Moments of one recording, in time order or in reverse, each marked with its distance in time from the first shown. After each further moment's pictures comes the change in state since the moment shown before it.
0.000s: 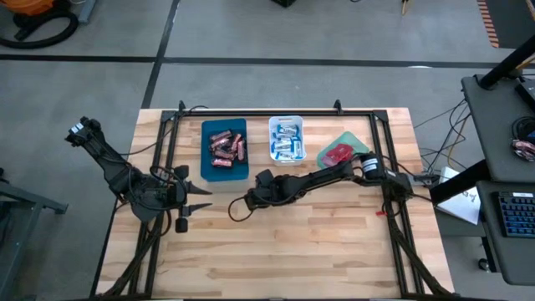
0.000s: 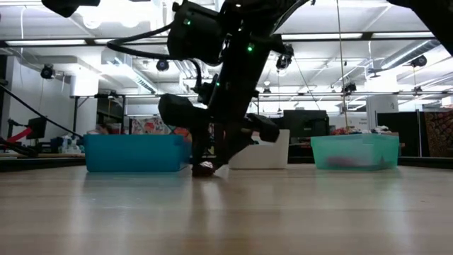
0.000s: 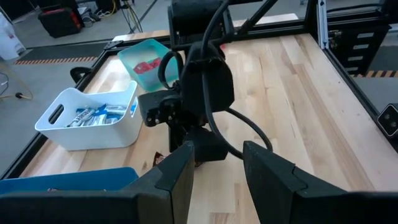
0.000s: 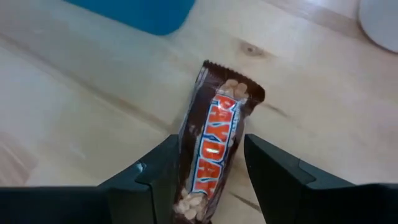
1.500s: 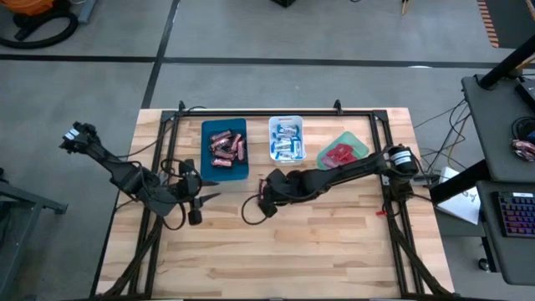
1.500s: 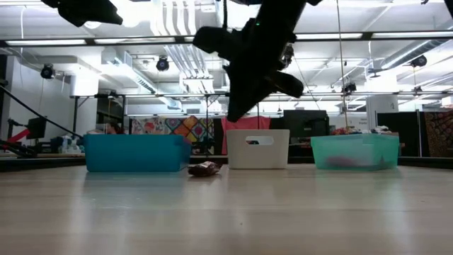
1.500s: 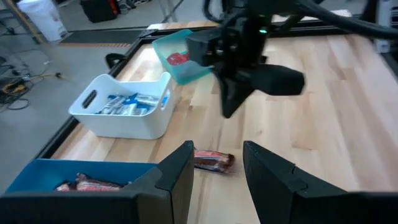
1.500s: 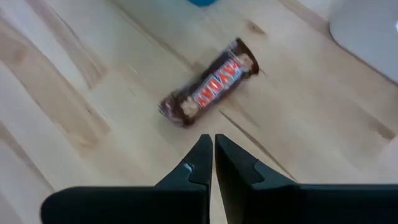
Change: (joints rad) left arm 0.147 0.065 0.000 0.045 -0.008 -0.005; right arm 0.035 -0.295 -0.157 -0.078 -0.149 -0.176
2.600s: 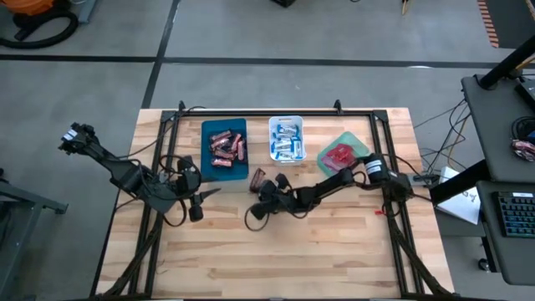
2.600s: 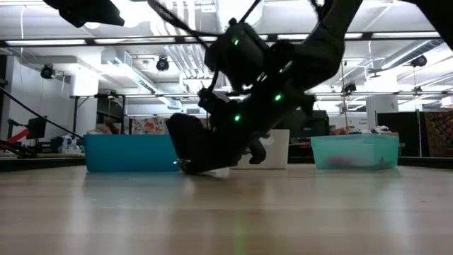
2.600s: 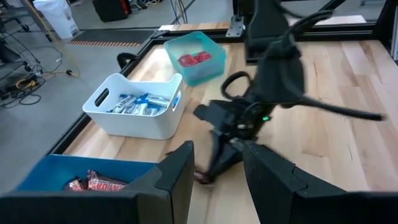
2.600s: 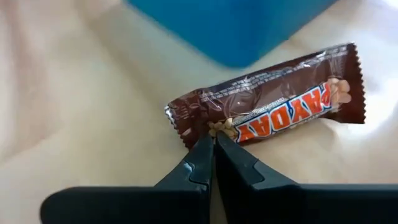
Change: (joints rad) left arm 0.024 -0.017 0.000 -0.008 -0.018 -0.009; right arm -0.004 0.281 -0.280 0.980 0.289 -0.378
